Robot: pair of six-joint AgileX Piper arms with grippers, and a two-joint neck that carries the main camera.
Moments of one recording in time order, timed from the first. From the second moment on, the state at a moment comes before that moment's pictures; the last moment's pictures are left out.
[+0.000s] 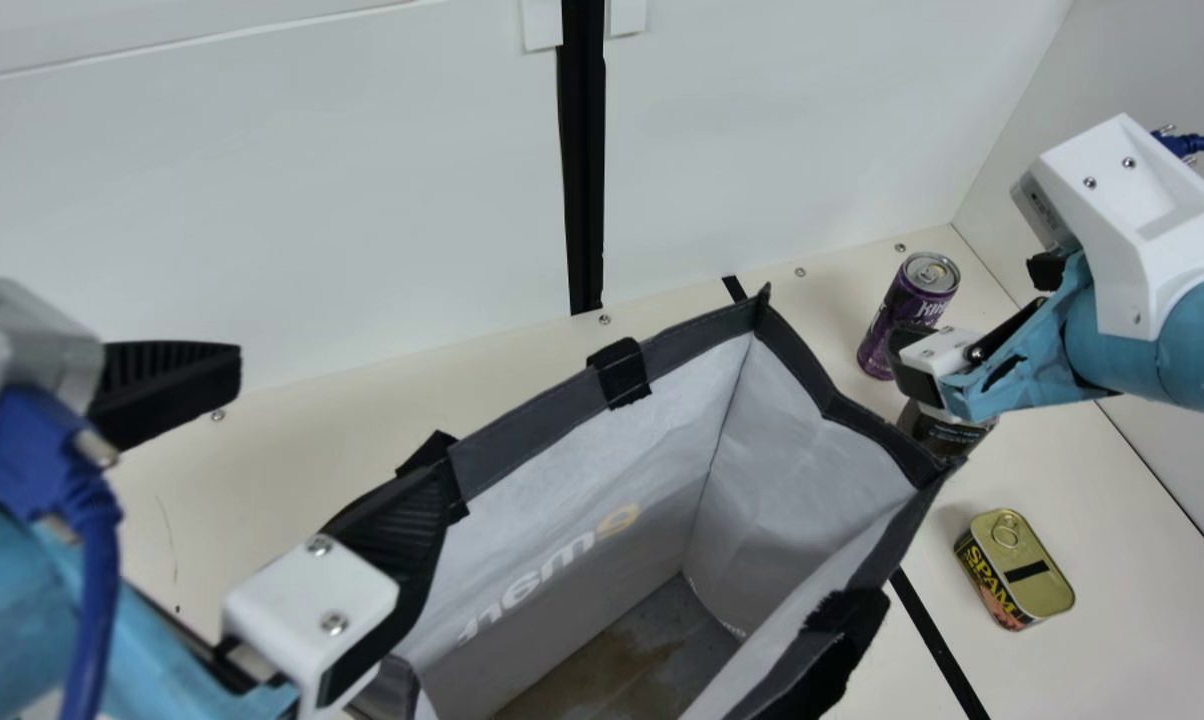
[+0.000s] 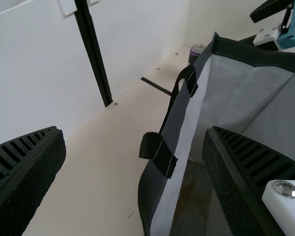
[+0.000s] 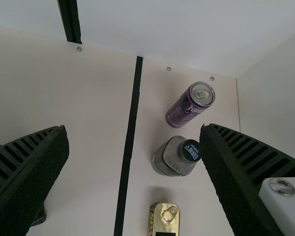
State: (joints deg) left arm -43.2 82.2 -116.2 -8.8 69.9 8.9; right arm -24.2 68.7 -91.0 13.1 69.9 -33.8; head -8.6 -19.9
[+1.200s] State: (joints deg) left arm -44.1 95.2 -121.3 -18.3 69.9 10.4; right arm -24.2 68.7 -91.0 13.1 69.9 -33.8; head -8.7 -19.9
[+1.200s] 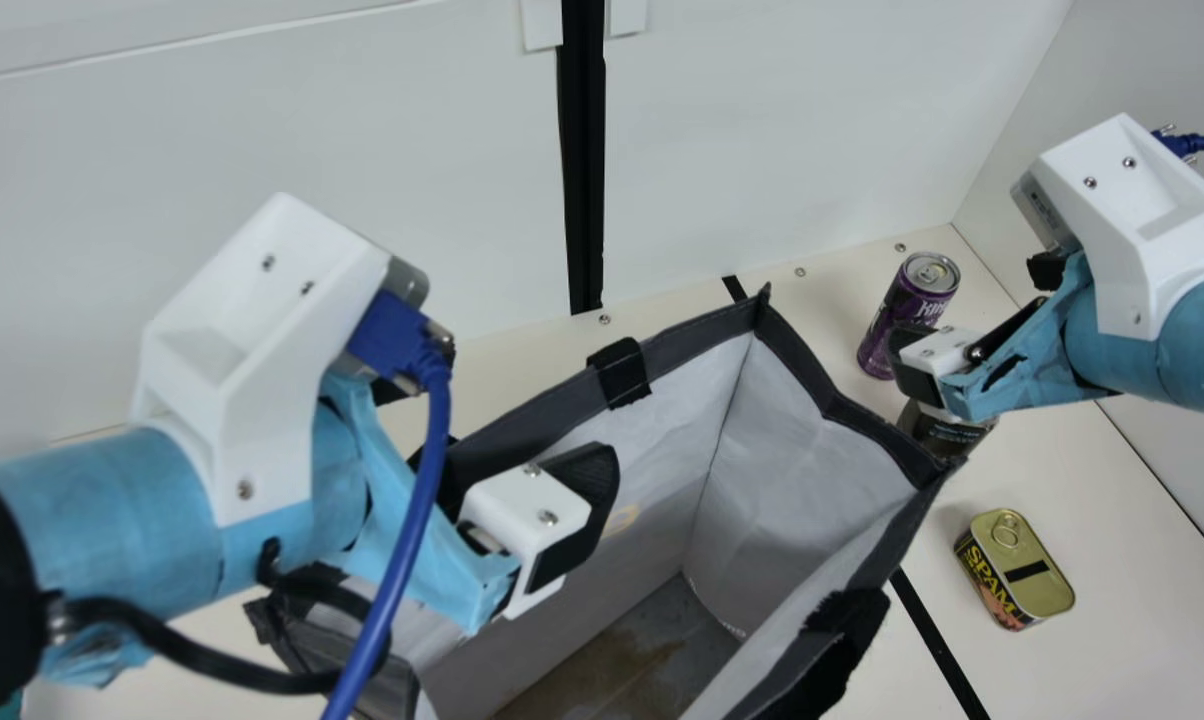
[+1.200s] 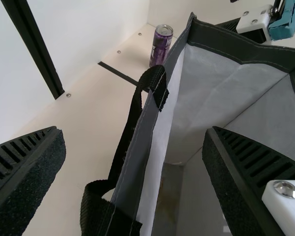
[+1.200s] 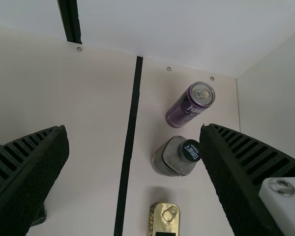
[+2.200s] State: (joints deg) left arm -45.9 97.4 -117.4 -19.0 69.9 10.5; right arm -24.2 68.7 -91.0 13.1 69.9 -33.8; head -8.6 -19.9
